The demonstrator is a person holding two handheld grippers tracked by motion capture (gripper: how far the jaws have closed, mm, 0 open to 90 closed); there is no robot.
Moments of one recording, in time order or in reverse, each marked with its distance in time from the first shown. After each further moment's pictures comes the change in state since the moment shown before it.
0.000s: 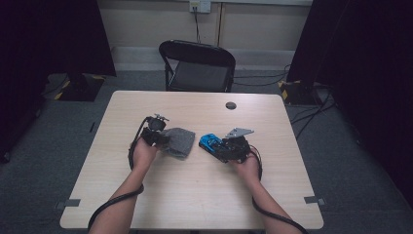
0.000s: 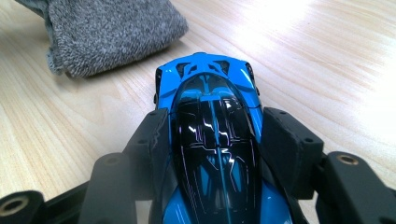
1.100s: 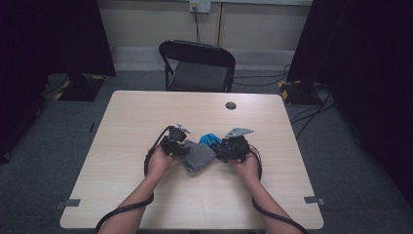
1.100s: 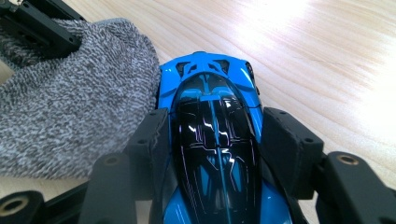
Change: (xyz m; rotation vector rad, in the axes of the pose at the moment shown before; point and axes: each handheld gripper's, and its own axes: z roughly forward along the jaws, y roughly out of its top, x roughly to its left) left arm -0.064 0.000 0.019 0.024 -0.117 0.177; right arm 0.000 0.001 0.000 0.010 -0.001 -0.001
